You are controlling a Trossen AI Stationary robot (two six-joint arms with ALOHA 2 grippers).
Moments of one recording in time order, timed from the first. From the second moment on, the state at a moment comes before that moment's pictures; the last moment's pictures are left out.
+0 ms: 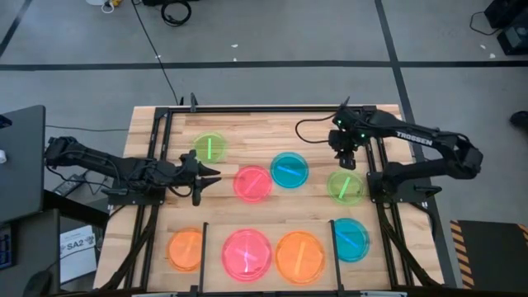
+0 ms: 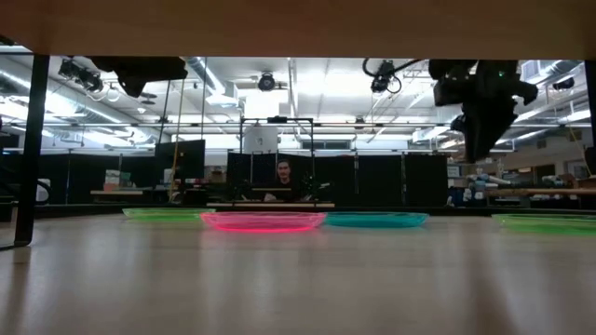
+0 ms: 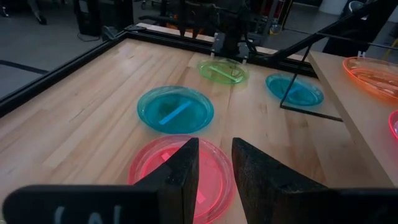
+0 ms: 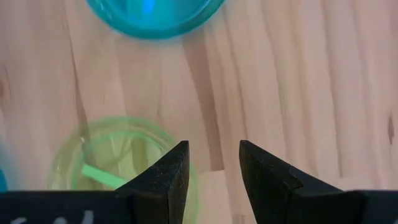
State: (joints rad) left arm -0.23 0.70 0.37 0.05 -0.39 -0.27; right arm -0.63 1.13 0.80 -0.96 -0.21 -0.44
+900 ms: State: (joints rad) left arm -0.23 0.70 0.37 0.05 -0.39 -0.30; right arm -0.64 1.44 0.80 -0.97 -0.31 -0.66
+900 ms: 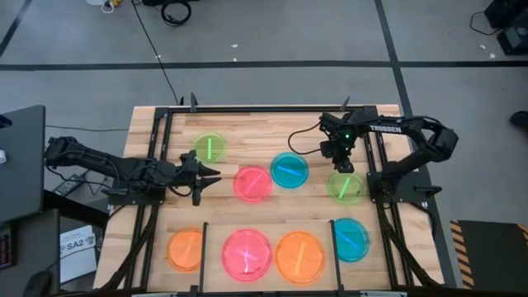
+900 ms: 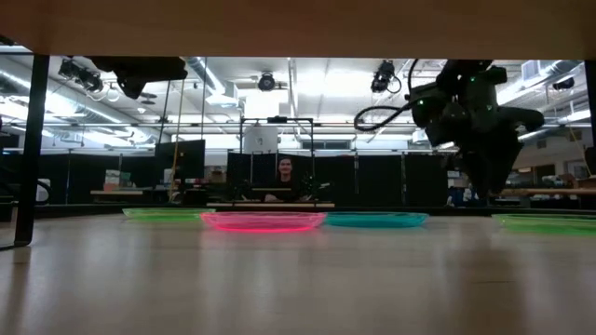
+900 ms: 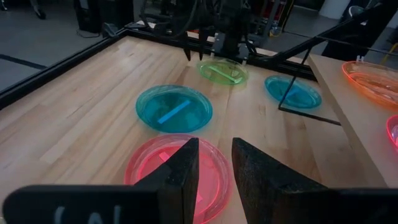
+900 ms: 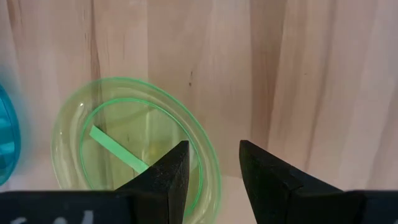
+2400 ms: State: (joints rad) left arm -0.23 0.70 0.37 0.05 -0.39 -0.30; right arm -0.63 1.64 0.80 -0.96 -0.27 -0.66
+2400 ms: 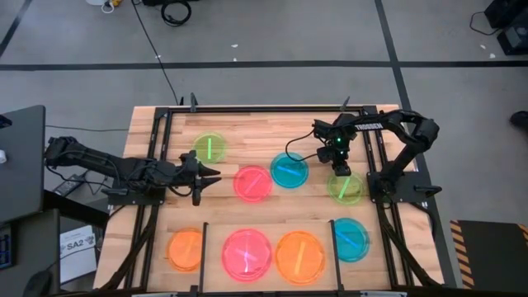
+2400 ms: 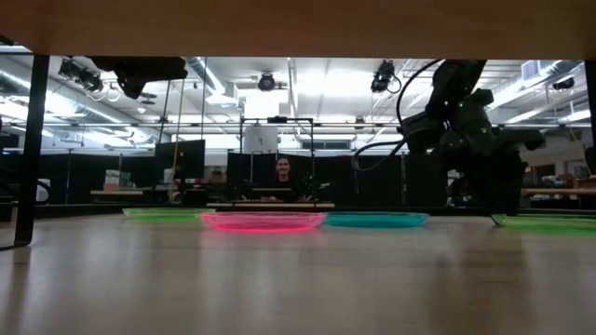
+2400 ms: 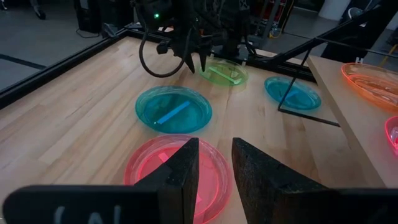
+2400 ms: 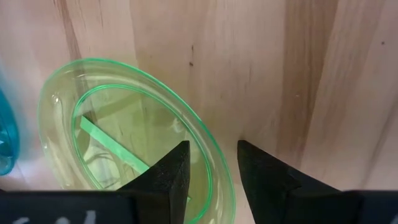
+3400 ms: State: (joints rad) left arm -0.23 0.70 0.37 0.05 -0.39 -0.30; right arm -0.63 1.64 0.80 -0.98 -0.26 -0.66
